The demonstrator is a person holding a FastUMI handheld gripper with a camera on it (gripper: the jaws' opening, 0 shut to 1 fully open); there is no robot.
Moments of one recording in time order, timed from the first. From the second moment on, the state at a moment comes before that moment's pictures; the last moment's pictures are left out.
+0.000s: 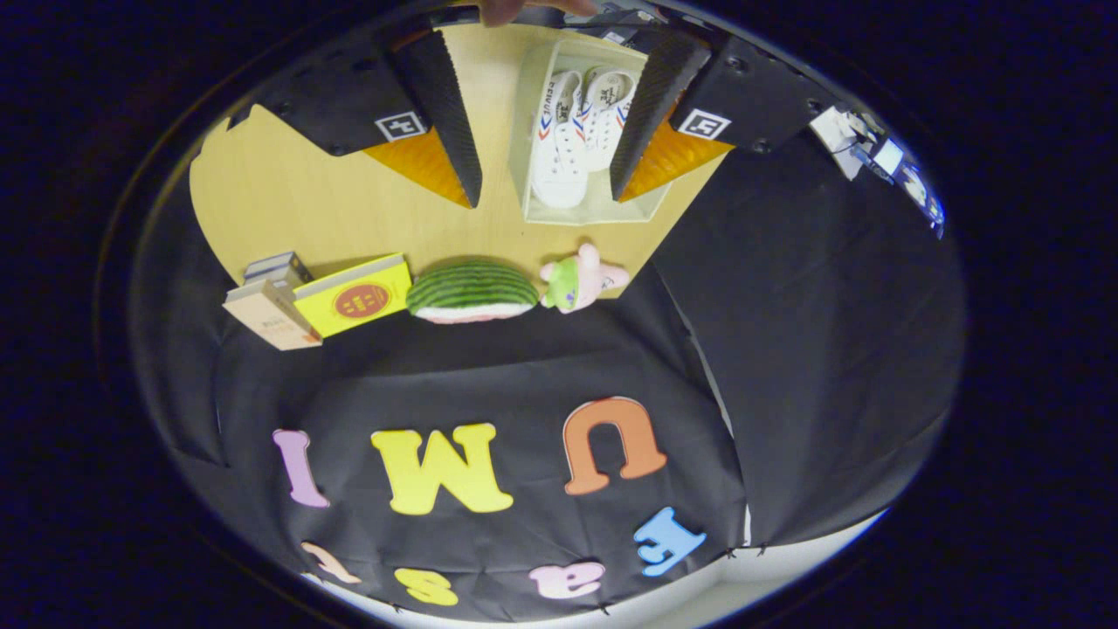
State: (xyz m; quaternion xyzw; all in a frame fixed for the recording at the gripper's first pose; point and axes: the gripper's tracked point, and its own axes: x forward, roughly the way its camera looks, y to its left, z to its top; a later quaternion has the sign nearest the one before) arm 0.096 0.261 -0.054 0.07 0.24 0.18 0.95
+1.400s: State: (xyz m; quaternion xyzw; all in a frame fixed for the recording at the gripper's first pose) arm -0.008 0.184 -0.001 0.03 -0.03 0.10 0.99
